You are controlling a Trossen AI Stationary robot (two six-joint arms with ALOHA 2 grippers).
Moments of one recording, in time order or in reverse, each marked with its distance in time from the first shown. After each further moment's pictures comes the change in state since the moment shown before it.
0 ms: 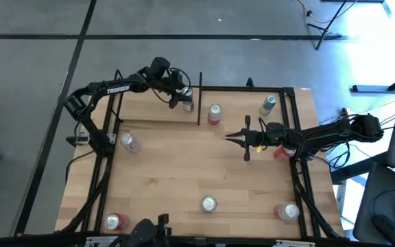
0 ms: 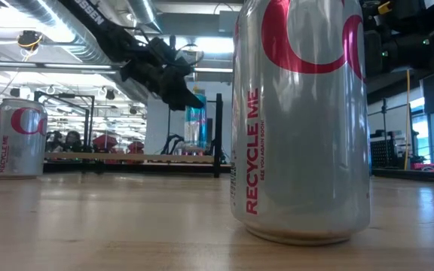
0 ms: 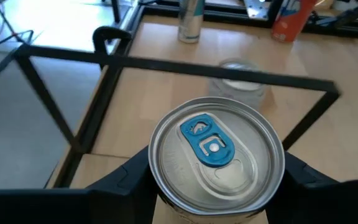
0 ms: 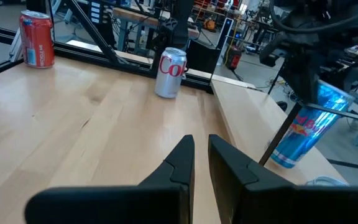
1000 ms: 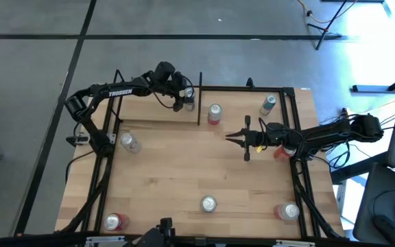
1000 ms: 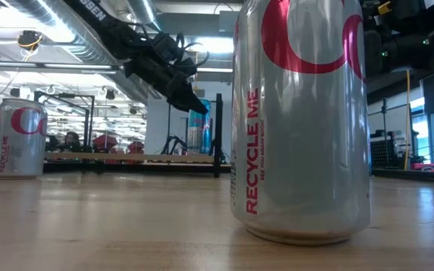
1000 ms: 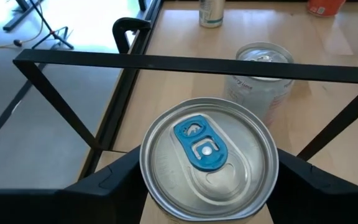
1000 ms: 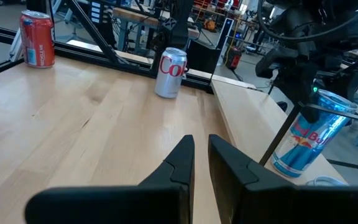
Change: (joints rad) left arm -0.088 0.002 0.000 0.000 -0.219 0.035; right arm 0.000 0.000 0.000 0.000 0.000 -0.001
